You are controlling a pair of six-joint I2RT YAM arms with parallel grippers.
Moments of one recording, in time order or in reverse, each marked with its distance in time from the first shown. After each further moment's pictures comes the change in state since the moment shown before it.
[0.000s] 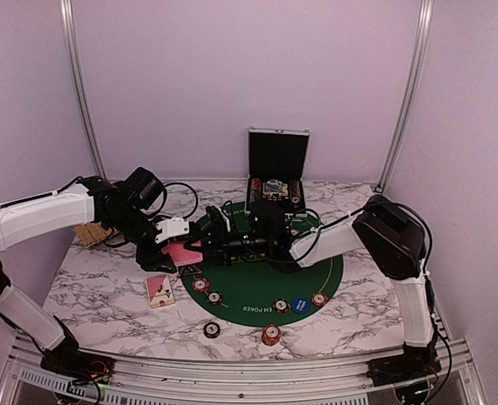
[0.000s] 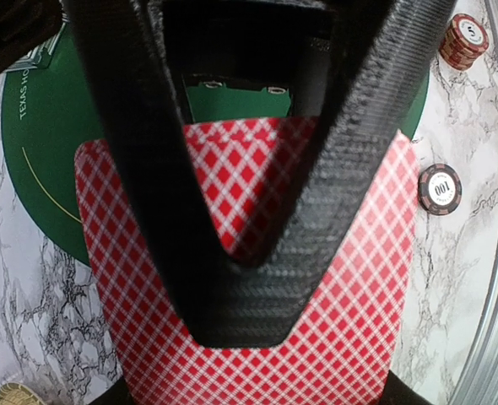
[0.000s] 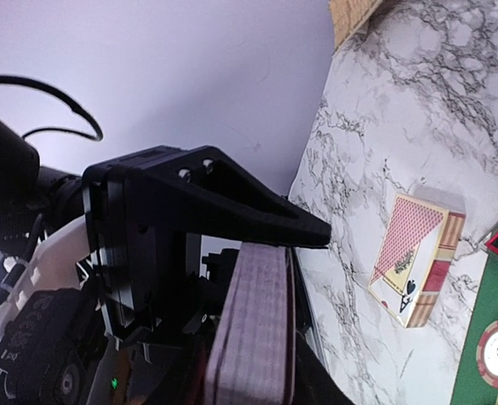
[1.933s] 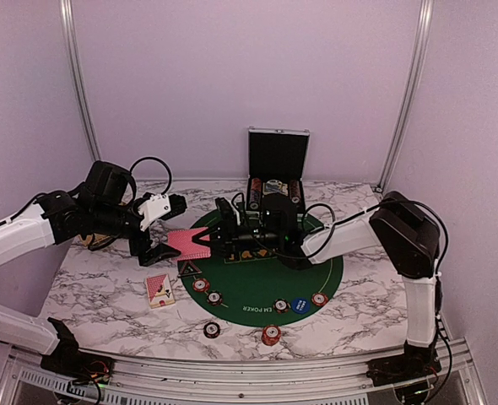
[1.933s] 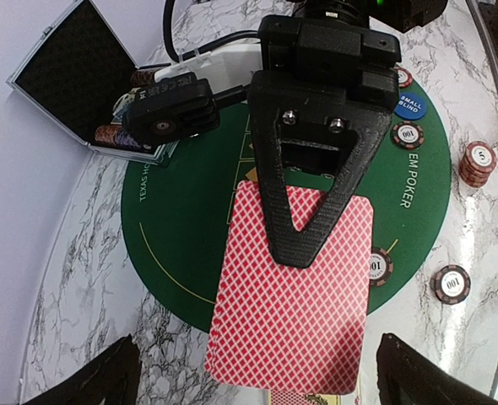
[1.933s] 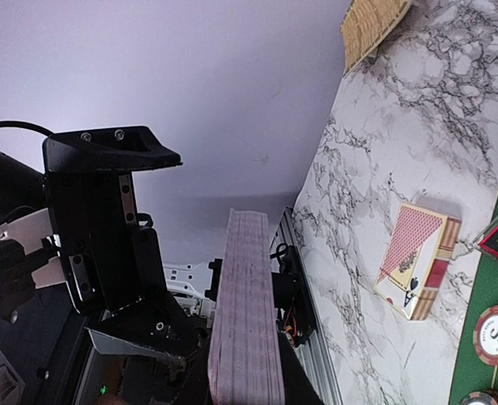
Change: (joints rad) left arm -0.019 -0.307 -0.169 0.313 0.000 -0.119; right arm -0.023 -0.100 -0.079 0.004 0.017 -0.023
